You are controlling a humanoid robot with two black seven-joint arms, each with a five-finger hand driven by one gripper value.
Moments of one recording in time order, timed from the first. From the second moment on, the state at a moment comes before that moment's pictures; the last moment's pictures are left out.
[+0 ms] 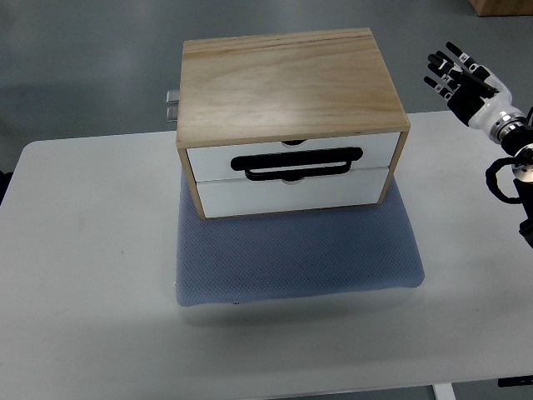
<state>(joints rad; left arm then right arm) -0.03 0.00 0.15 -0.16 0.11 -0.08 -0.04 0.69 -0.25 1.41 0.70 -0.49 0.24 -0.05</state>
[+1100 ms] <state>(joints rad) -0.02 0.00 0.14 -0.15 0.10 -0.07 -0.04 0.69 -0.25 1.43 0.70 -0.49 0.30 -0.05</state>
